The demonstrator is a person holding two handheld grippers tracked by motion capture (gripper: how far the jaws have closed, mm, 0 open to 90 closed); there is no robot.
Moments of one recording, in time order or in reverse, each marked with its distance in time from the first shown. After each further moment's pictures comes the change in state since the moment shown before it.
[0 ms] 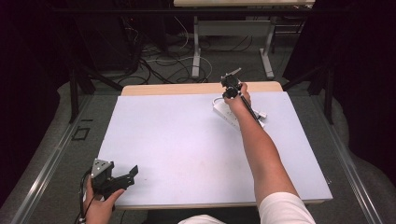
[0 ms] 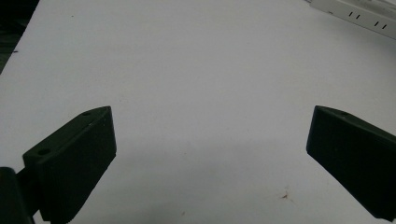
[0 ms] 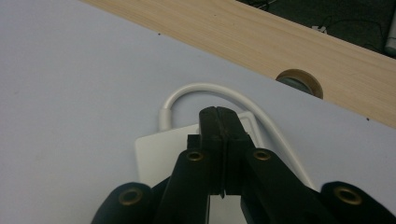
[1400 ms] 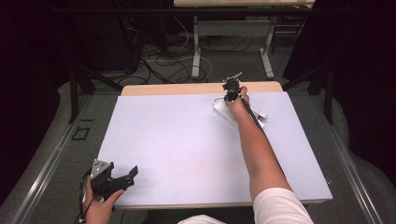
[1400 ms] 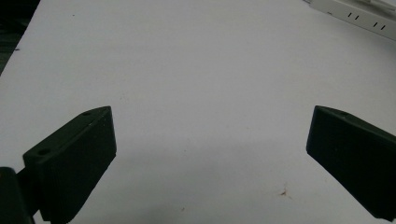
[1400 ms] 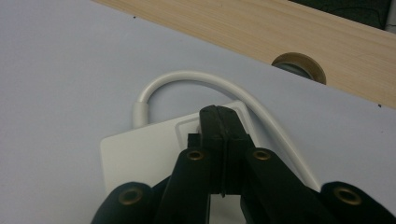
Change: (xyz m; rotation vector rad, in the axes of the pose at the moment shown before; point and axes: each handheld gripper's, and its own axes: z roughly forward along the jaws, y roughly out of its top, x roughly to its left) left arm -0.001 -0.001 0.000 0.004 -0.001 0.003; right arm -0.007 -0.012 0.022 0.015 -0.016 0.032
